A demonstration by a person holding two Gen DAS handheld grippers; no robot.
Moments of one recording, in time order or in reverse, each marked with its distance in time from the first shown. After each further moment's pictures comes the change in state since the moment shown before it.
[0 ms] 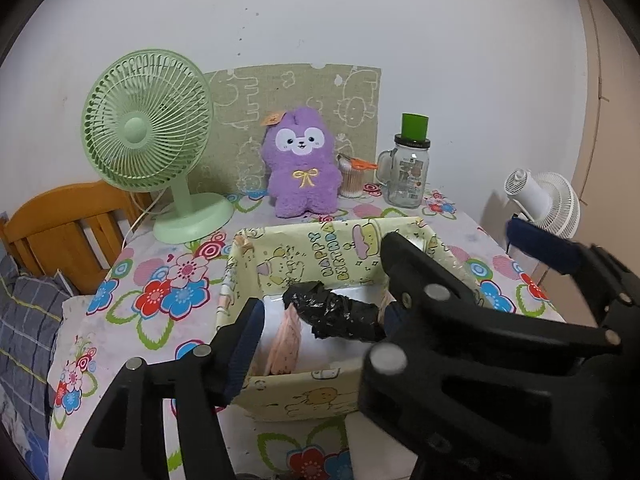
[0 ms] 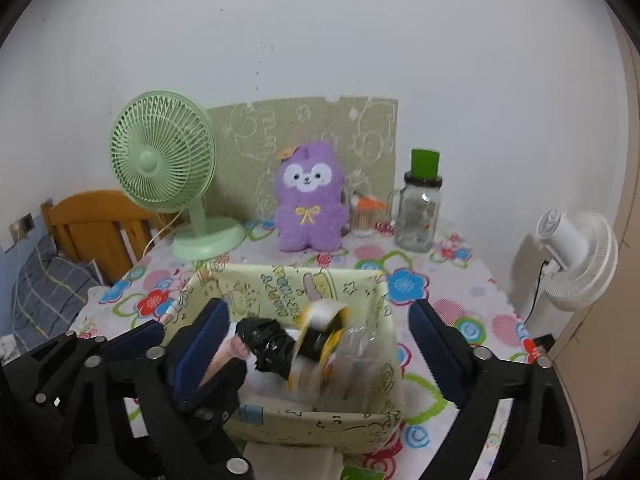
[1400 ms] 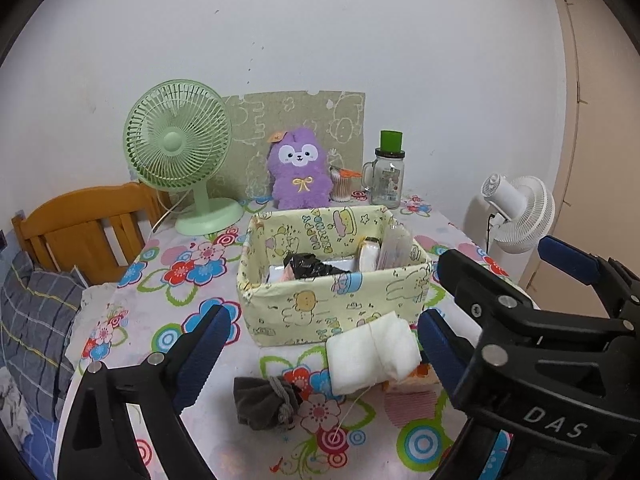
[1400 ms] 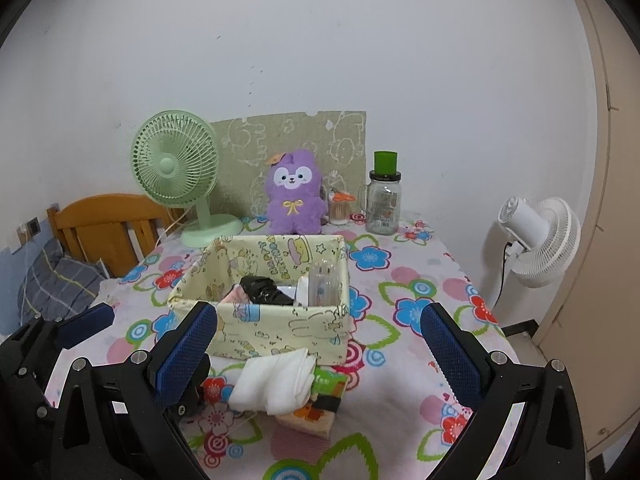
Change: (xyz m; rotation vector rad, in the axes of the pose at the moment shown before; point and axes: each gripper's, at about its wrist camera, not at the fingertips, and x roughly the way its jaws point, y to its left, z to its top) left arm -0.097 -0.016 -0.049 0.009 -0.069 0.002; right arm -0.111 -0.017 -0.039 0.029 -0.040 -0.040
